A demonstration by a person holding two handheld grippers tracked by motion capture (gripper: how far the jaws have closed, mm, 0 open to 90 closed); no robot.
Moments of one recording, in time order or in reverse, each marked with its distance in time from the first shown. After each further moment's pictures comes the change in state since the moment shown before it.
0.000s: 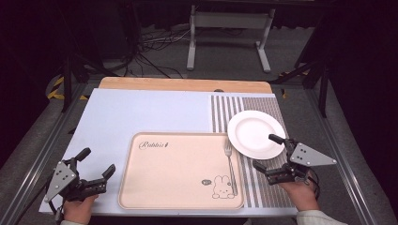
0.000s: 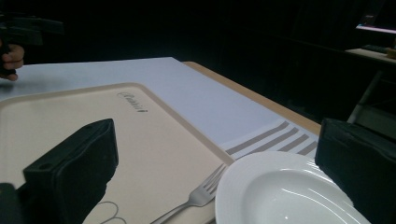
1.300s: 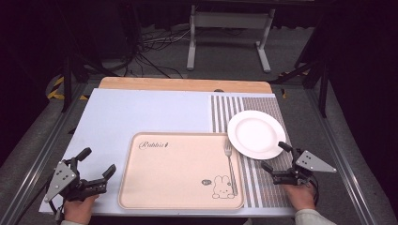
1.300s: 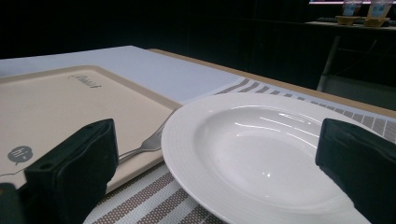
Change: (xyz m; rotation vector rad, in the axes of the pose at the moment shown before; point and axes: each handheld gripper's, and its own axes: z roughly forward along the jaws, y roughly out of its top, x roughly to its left) left arm 0.000 0.000 0.001 -0.007 -0.010 -0.002; right arm -0.025 -0.075 -0.010 -0.009 -0.132 0.124
